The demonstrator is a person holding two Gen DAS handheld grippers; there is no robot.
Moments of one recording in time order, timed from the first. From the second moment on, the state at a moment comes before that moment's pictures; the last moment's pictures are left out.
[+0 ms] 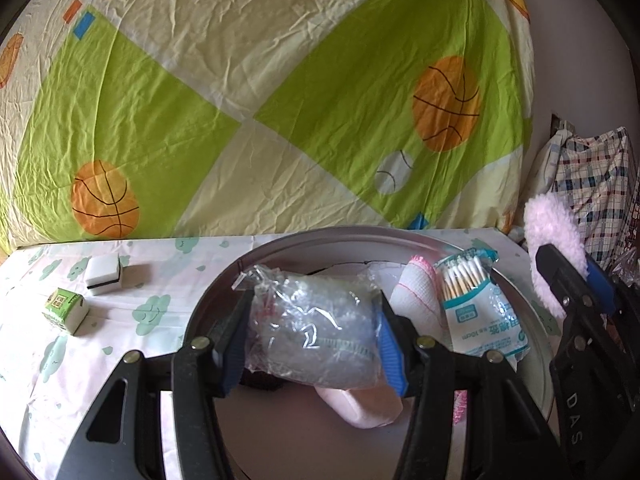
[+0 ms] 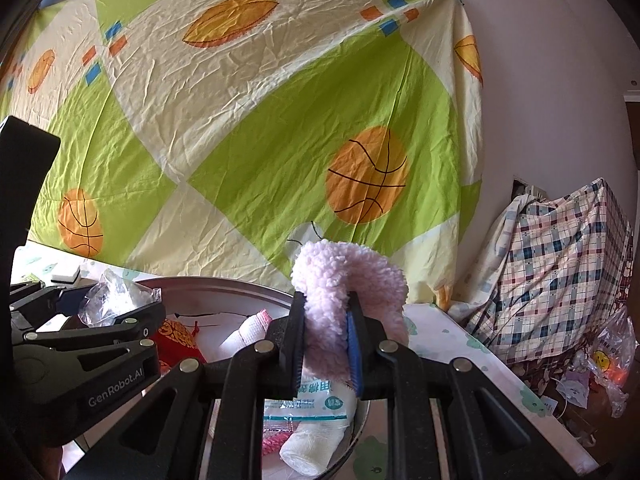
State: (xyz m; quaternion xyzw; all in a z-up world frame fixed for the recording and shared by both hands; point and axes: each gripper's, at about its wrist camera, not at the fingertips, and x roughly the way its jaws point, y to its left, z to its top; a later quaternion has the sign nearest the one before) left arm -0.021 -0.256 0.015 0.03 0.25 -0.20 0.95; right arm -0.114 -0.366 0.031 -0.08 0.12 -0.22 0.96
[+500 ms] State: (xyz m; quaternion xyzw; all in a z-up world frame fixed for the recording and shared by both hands) left arm -0.014 -0.263 0.013 0.06 0.28 -0.21 0.94; right arm -0.095 -0.369 0.021 -0.08 0.17 -0.18 0.96
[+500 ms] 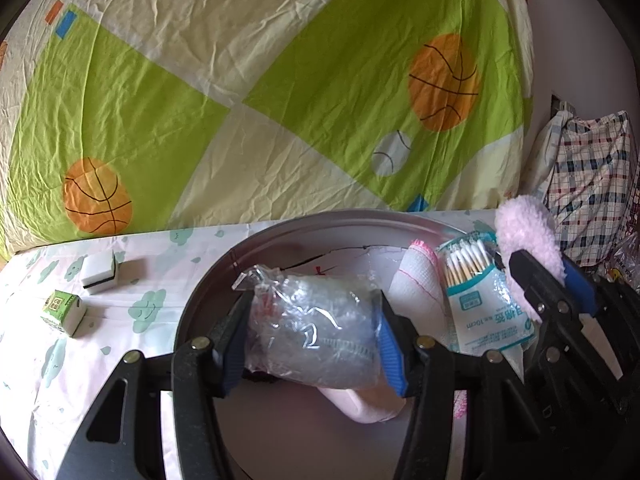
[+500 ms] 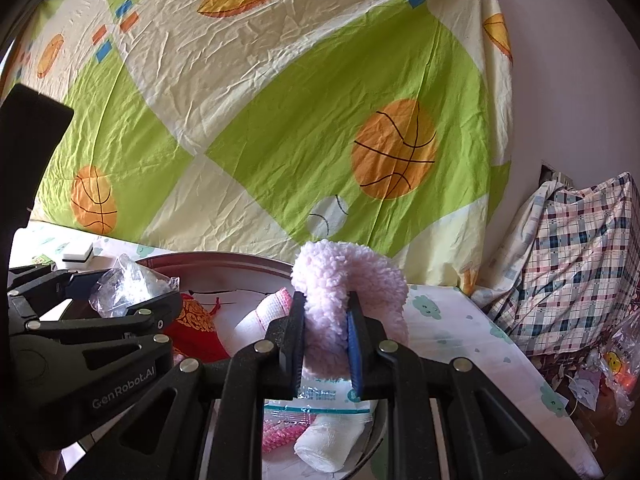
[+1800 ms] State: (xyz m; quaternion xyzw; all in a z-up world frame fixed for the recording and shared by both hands) left arm -0.029 -0.228 0.025 0.00 0.23 -0.18 0.96; right arm -0.128 -0.435 0.034 0.15 0.11 -0.18 0.97
